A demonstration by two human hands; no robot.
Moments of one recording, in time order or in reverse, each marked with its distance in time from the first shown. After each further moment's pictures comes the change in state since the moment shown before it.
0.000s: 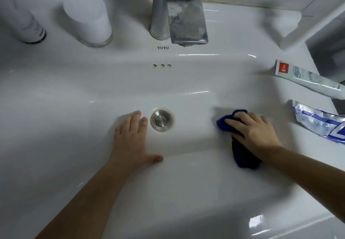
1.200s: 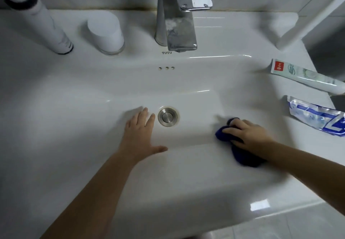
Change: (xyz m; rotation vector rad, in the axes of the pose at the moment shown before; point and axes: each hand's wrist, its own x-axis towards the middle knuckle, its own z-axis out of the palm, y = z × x) left_hand -0.019 0.007 -0.036 0.052 0.001 -0.006; right_hand -0.014 -0.006 0.007 0.257 -0.206 -0.230
